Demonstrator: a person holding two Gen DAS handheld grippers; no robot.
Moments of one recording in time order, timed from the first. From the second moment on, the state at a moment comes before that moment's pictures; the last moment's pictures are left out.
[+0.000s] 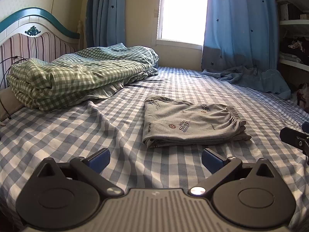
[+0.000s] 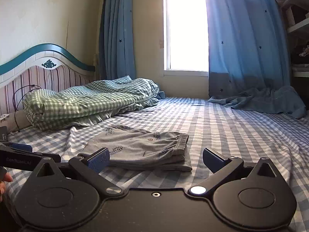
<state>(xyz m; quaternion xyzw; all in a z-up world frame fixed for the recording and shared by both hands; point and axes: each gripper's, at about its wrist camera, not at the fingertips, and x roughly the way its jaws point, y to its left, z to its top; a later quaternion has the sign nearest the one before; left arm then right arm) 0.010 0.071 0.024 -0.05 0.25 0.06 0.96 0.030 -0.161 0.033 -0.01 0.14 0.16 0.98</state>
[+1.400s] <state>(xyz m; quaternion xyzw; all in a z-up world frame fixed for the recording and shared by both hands) -0.016 0.073 0.005 -0.05 0.26 0.06 0.96 0.003 -0.166 0.003 -0.01 0.18 0.12 0.98</state>
